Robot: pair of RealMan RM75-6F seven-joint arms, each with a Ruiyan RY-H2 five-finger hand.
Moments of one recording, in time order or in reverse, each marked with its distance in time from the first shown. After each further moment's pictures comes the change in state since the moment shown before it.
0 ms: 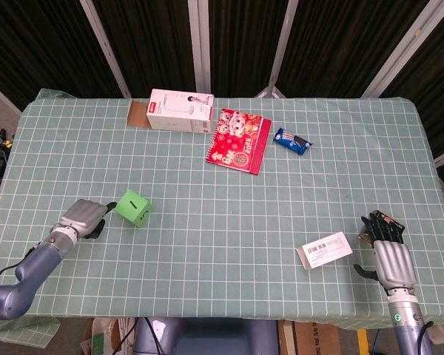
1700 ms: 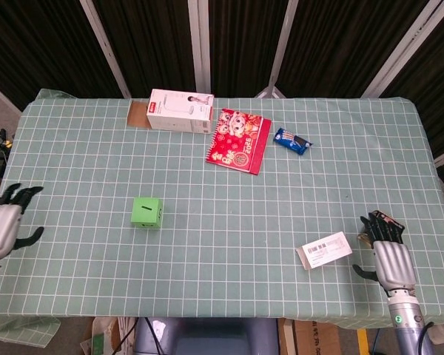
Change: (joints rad) left arm 0.486 0.126 0.004 -0.125 0.388 0.770 -0.244; right arm -0.003 0.014 -0.008 -0.017 -0.029 0.013 0.023
